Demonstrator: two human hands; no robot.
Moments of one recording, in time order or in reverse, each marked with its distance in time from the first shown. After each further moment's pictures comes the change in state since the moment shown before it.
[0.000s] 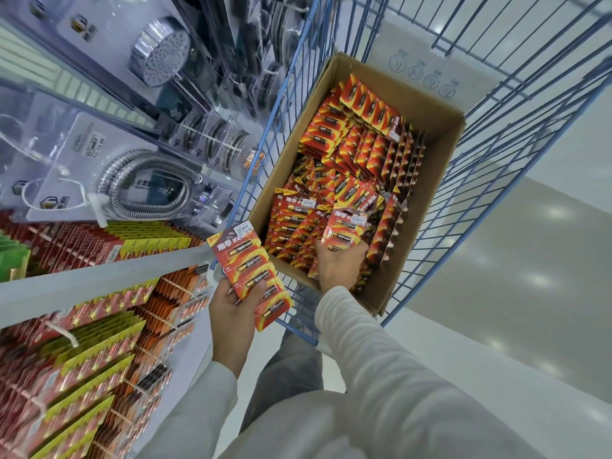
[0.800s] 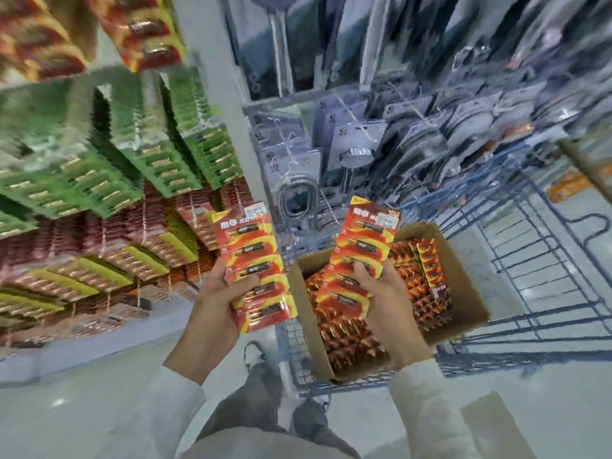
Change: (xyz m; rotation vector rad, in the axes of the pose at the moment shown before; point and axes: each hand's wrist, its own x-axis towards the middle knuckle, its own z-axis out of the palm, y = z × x) left_hand -0.195 0.040 -0.048 -1.065 0.121 0.325; right_hand -0.154 -0.128 -0.186 0.052 -1.261 -0.510
